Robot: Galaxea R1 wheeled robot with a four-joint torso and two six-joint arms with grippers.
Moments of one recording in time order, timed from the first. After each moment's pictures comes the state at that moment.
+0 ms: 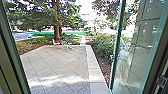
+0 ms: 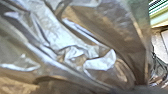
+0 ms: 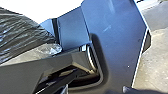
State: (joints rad) left arm 1.49 3.01 -2.71 -0.16 0.02 0.29; right arm -1.63 3.10 -2.76 0.03 0.09 0.19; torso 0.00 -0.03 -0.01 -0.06
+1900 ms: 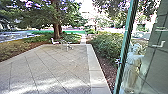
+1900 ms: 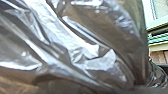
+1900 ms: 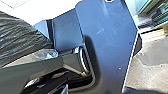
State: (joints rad) left arm 1.49 3.03 -2.70 -0.16 0.01 0.29; right arm -1.63 3.09 -2.77 0.03 0.09 0.19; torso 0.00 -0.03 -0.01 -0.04
